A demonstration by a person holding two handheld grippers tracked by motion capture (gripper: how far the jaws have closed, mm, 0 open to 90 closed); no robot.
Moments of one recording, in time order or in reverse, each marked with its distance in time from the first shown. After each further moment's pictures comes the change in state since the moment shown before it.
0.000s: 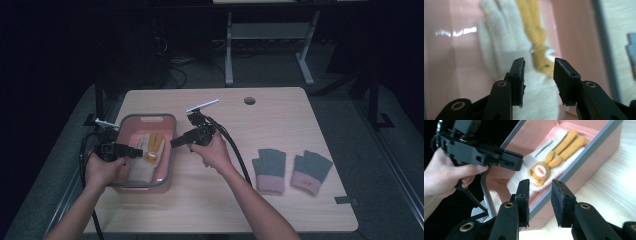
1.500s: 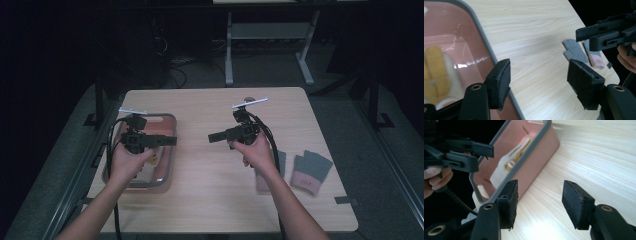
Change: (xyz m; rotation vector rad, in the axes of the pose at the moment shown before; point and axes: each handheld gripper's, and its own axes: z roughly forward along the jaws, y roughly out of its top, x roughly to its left) left arm -0.102 0.014 0.006 -0.122 -0.219 0.232; right arm -0.041 -0.038 -0.101 -0.106 -0.094 0.036
